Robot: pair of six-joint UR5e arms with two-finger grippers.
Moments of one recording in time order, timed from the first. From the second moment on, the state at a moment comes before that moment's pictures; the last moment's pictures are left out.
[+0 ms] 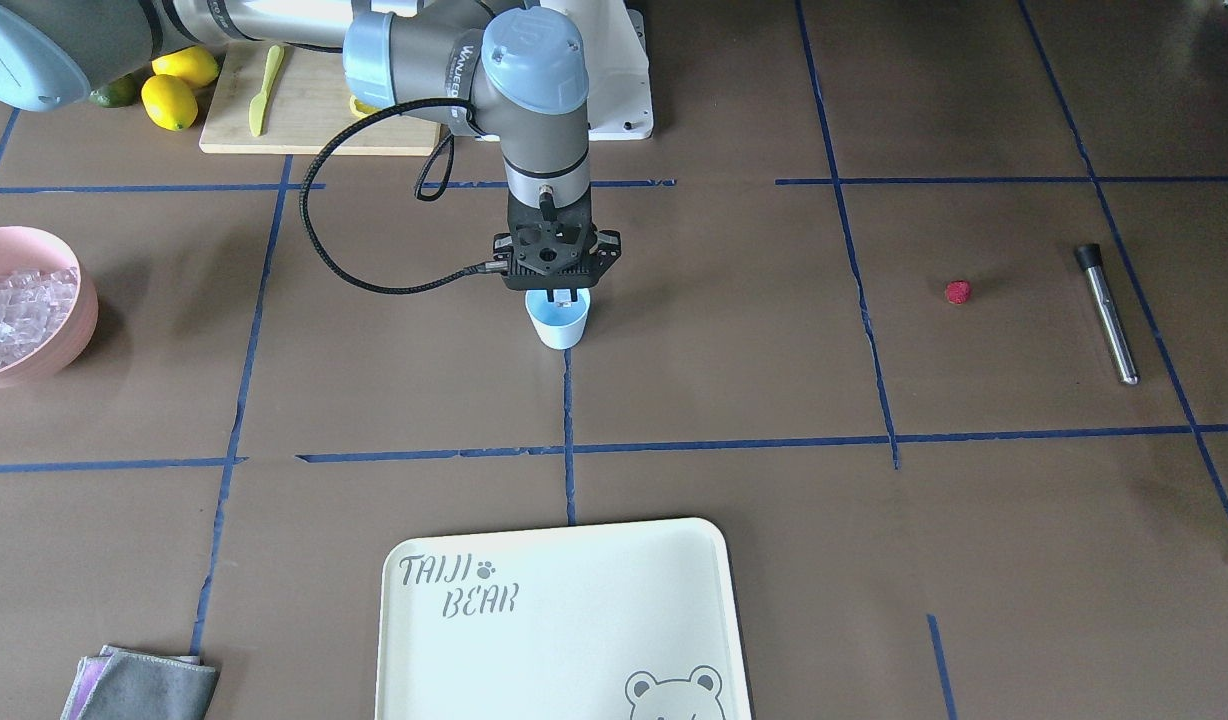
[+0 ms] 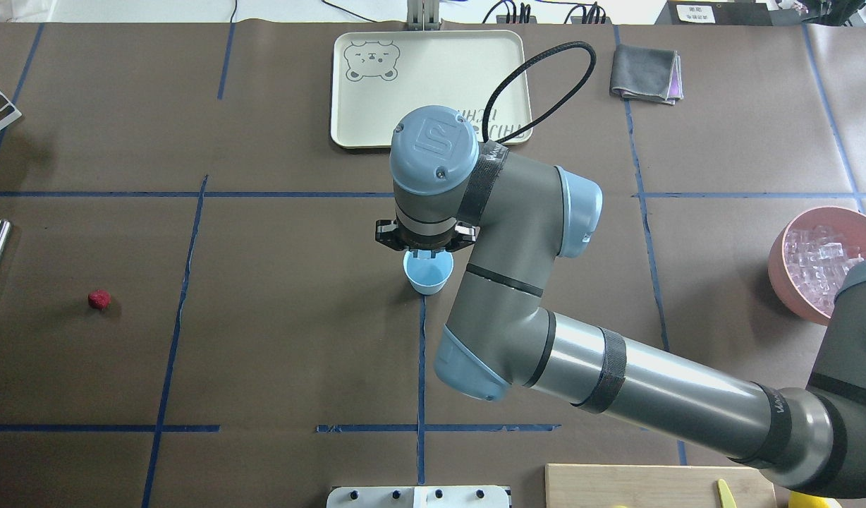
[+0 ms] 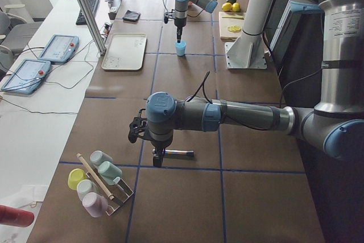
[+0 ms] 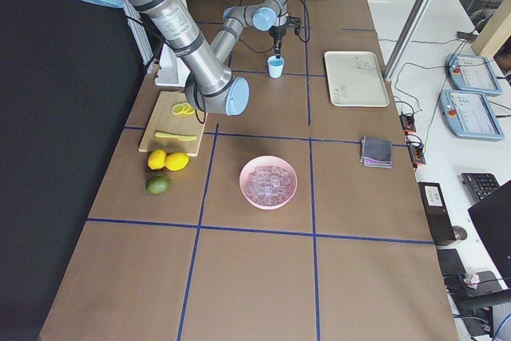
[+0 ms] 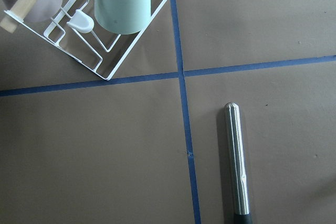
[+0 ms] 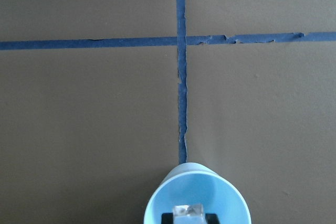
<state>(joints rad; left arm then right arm) -1.64 -1.49 -1.76 -1.52 -2.38 0.12 0.51 -0.71 1.58 -1.67 1.86 1.23</state>
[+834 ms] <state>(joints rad) -1.64 -1.49 -1.76 -1.52 -2.38 0.12 0.52 -0.71 1.58 -1.66 1.85 1.23</state>
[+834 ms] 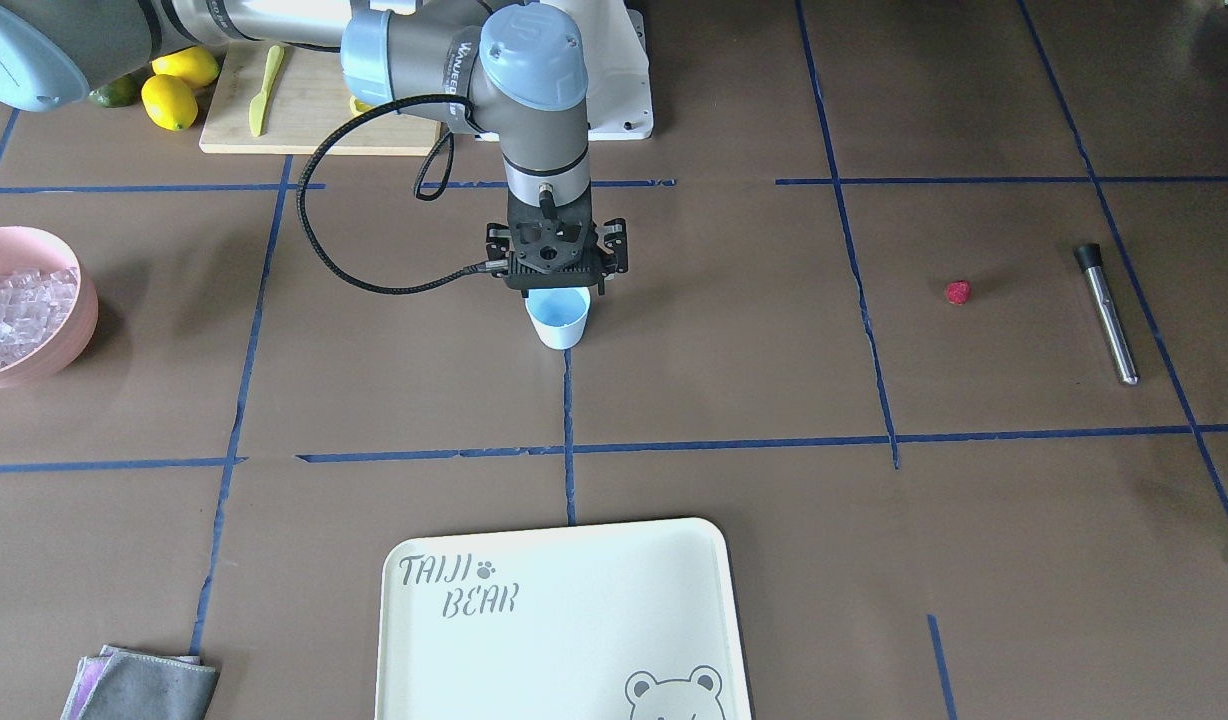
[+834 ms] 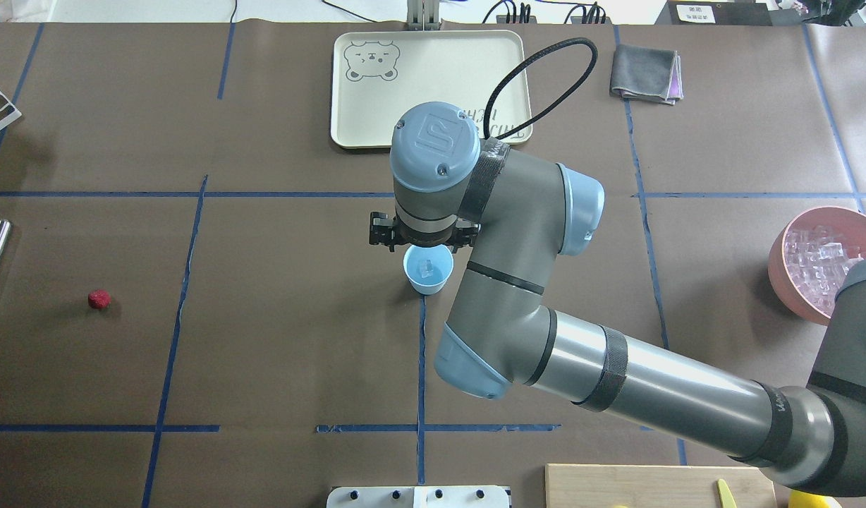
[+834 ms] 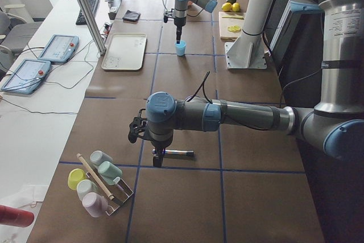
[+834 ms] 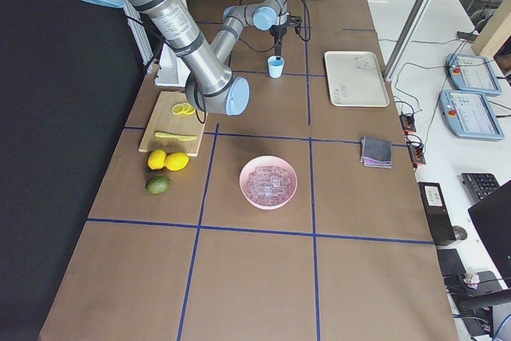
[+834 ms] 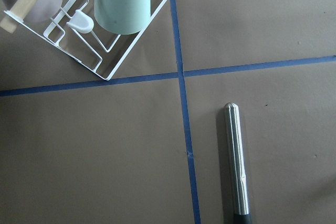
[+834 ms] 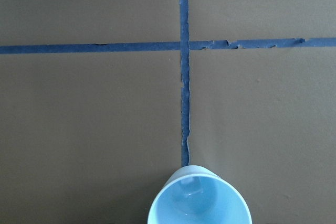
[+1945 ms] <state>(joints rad) -1.64 -1.49 -1.79 -1.52 -2.38 0.12 0.83 -1.12 2.01 -1.76 2.05 1.05</state>
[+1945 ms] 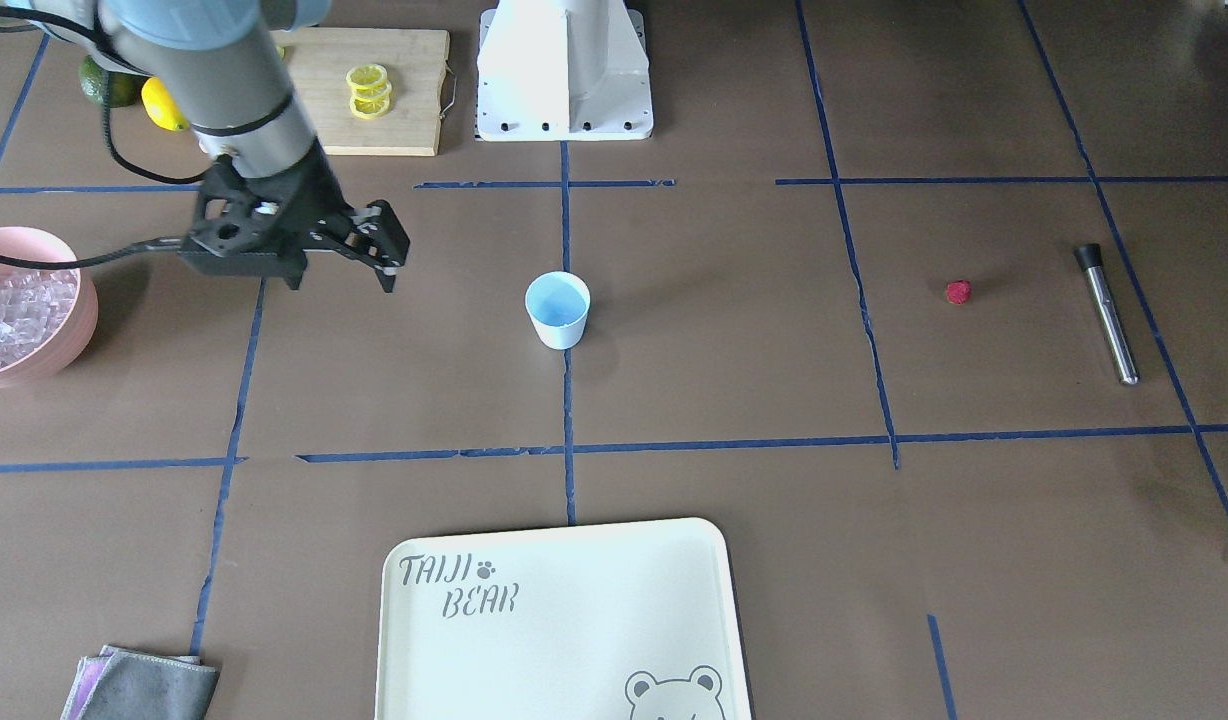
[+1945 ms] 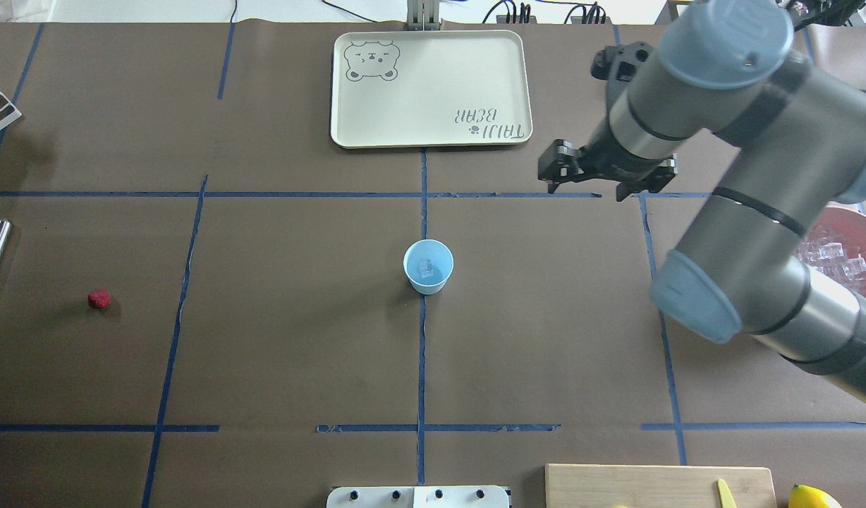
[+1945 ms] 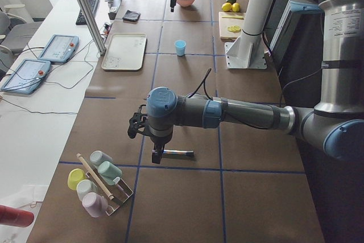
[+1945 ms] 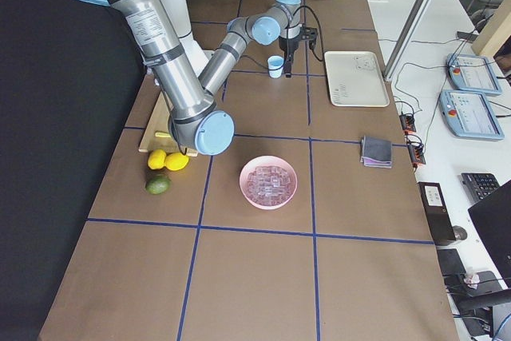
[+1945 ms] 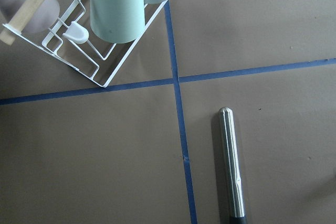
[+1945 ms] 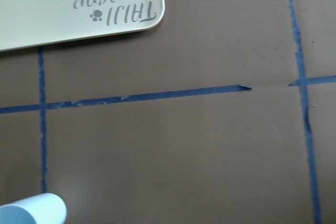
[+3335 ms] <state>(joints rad) -1.64 -1.45 -1.85 -1.52 -2.38 0.09 1.14 -1.73 1.89 -1.29 2.19 0.56</state>
